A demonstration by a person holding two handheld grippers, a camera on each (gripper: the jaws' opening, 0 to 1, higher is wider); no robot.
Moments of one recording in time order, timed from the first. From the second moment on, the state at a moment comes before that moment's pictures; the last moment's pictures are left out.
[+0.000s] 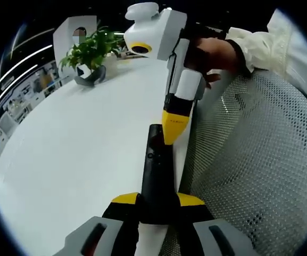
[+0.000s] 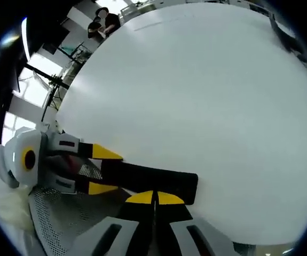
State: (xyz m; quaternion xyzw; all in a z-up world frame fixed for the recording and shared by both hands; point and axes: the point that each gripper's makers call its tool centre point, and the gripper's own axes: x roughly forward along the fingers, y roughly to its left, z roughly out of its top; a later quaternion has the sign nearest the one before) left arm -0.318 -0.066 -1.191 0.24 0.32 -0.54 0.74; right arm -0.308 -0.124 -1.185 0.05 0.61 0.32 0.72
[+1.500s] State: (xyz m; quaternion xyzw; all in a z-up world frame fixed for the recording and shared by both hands) left arm -0.318 -0.072 -1.191 0.25 0.32 -0.55 0.73; right arm -0.295 -0.123 -1.183 0.05 0.59 0.33 0.74
